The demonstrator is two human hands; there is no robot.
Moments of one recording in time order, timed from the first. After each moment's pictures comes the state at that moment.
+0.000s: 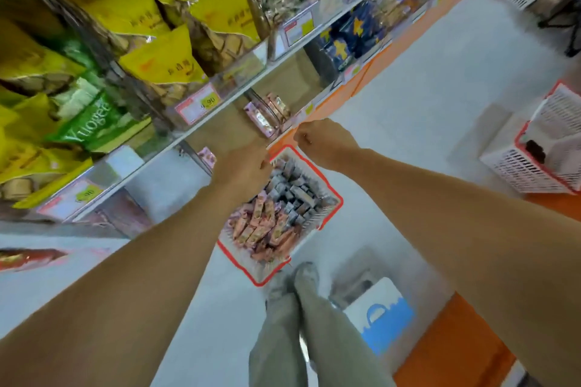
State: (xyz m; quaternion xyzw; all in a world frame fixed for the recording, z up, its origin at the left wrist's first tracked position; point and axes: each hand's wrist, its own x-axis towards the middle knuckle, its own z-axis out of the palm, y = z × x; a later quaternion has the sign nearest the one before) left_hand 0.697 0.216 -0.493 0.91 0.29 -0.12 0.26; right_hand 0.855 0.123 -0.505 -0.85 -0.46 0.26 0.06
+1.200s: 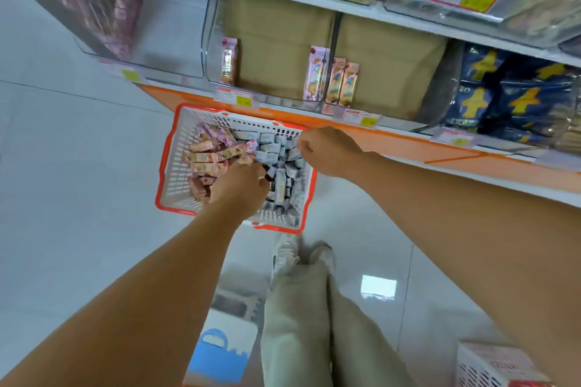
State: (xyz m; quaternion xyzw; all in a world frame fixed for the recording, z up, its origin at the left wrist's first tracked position) left_hand 0.788 0.102 -0.683 0.60 0.69 -0.14 0.38; right_hand 0.959 0.179 -0.679 -0.52 -0.76 0.36 -0.15
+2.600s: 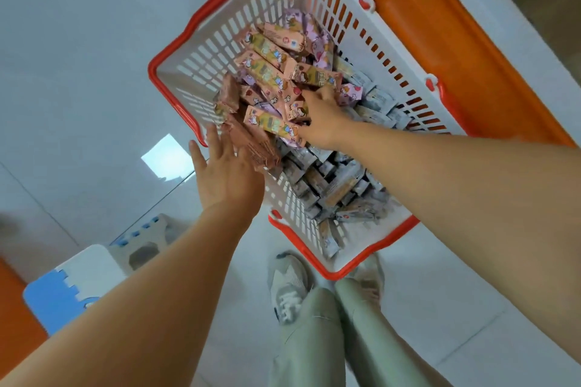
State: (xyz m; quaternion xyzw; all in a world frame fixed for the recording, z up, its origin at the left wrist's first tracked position) left_hand 0.751 -0.001 -0.980 0.34 0.88 -0.20 0.28; right_hand 0.797 0.170 -1.028 -0.34 -0.81 0.39 -0.28
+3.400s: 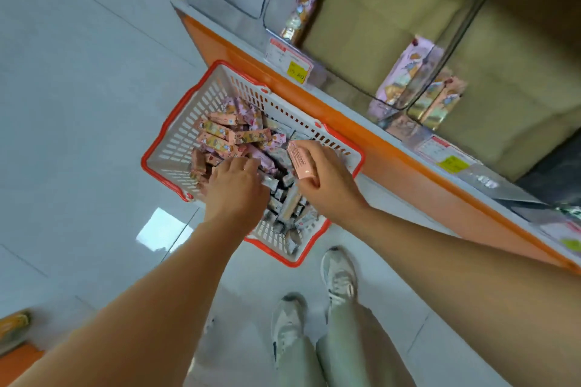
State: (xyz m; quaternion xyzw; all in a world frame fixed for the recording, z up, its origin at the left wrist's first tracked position) left_hand 0.793 0.072 -0.801 0.46 0.84 -0.04 0.30; right_hand 0.937 0.156 -0.823 -0.44 -0.75 0.49 0.01
